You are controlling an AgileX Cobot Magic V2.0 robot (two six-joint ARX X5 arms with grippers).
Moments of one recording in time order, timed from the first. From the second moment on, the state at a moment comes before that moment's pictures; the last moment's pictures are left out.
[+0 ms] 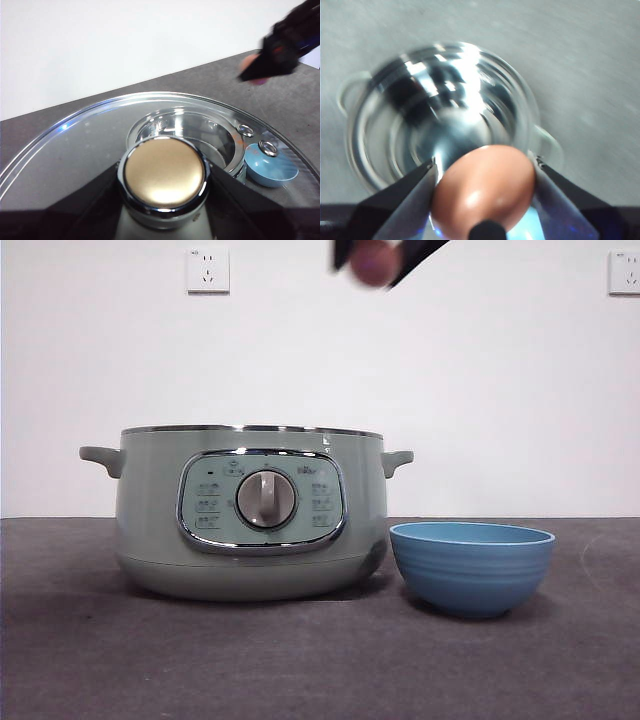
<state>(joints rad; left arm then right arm) -0.45 0.49 1.07 -0.82 -0.03 0.03 0.65 1.59 1.76 -0.95 0.08 0.05</state>
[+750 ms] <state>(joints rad) -0.45 0.50 1.07 -0.82 -0.03 0.03 0.44 1.47 1.18 -0.76 -0.16 0.00</state>
